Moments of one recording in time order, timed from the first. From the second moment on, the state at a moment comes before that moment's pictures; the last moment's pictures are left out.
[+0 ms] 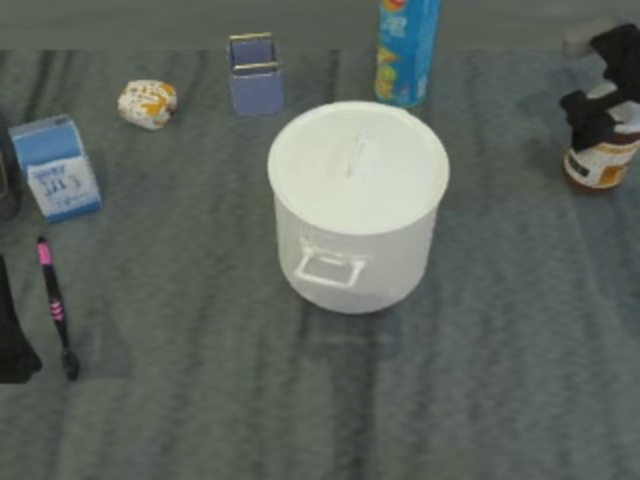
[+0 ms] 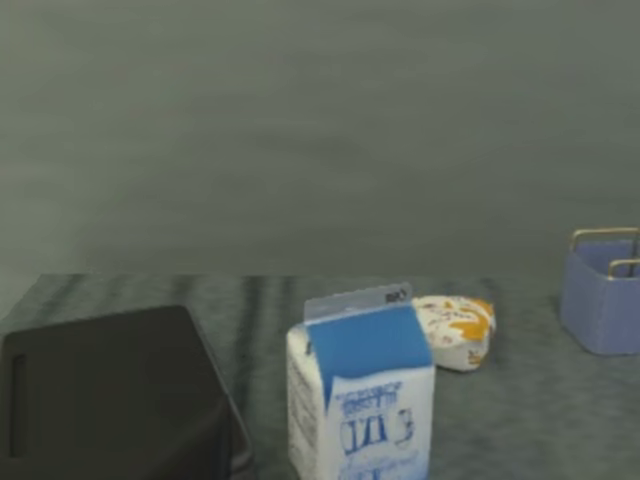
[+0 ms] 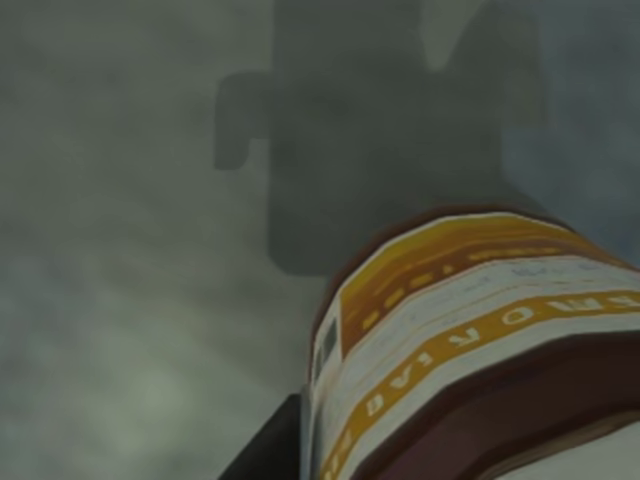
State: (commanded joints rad) left arm 0.00 0.00 0.00 0.00 0.00 0.00; right arm 0.00 2.54 2.27 -1.12 -0.08 -0.47
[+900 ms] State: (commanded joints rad) left arm 0.00 0.00 0.00 0.00 0.00 0.00; right arm 0.00 2.54 2.27 -1.12 -0.08 -0.47
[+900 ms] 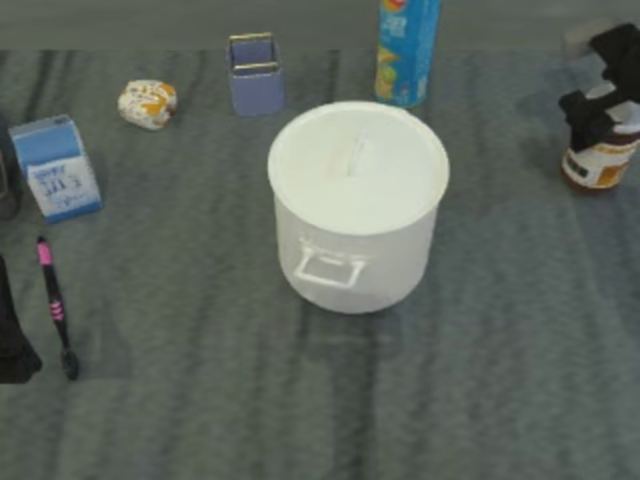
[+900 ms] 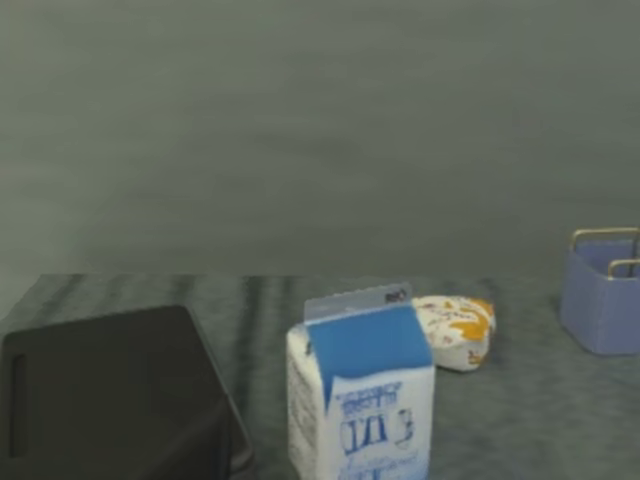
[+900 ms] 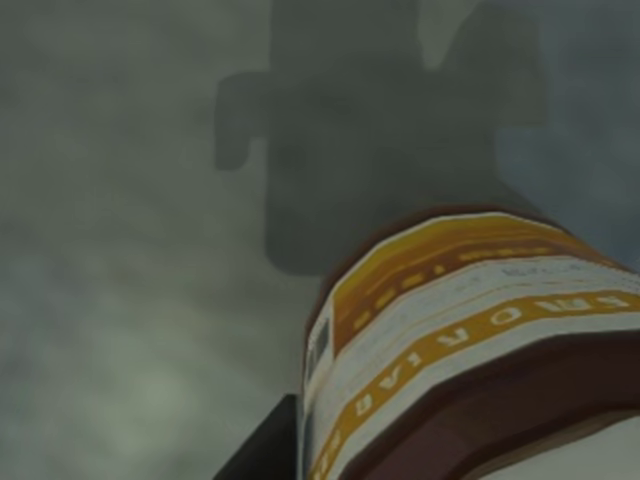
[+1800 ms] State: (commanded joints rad) left arm 0.00 0.00 0.00 0.00 0.00 0.00; right arm 0.01 2.03 1.82 -1.18 -0.09 -0.47
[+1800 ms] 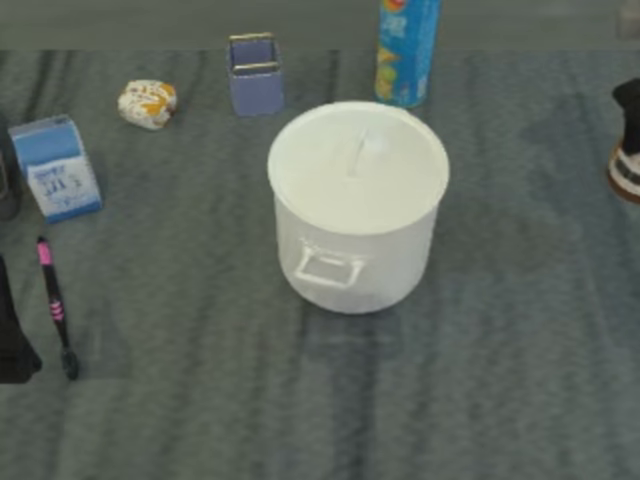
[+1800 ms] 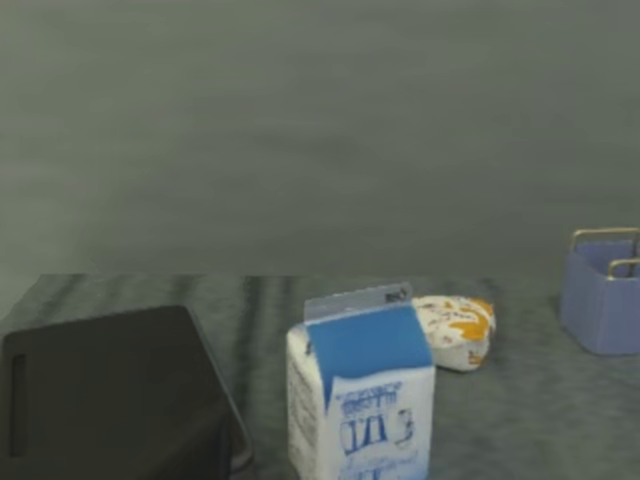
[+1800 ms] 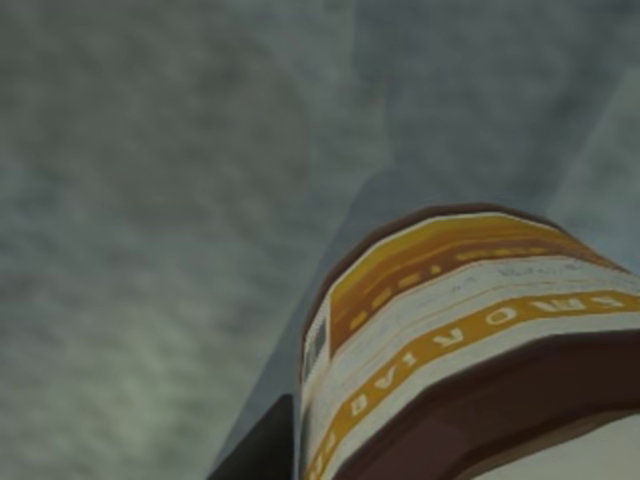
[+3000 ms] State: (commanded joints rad) left arm 0.00 0.00 0.00 0.00 0.00 0.00; right arm 0.30 2.03 1.62 -0.97 0.06 0.30
